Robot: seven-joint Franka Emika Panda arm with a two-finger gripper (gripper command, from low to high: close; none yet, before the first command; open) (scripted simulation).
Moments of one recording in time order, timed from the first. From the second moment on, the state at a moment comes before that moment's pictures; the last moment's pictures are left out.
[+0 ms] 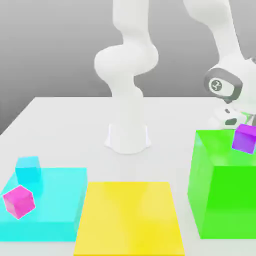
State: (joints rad) arm 0.77 0.06 0.23 -2.70 0.06 2.70 1.70
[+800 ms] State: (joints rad) arm 0.85 0.31 0.07 -2.71 -0.16 3.02 2.12
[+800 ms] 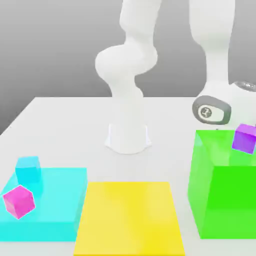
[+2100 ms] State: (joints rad) arm 0.67 0.16 0.39 -2.73 0.49 2.71 1.17
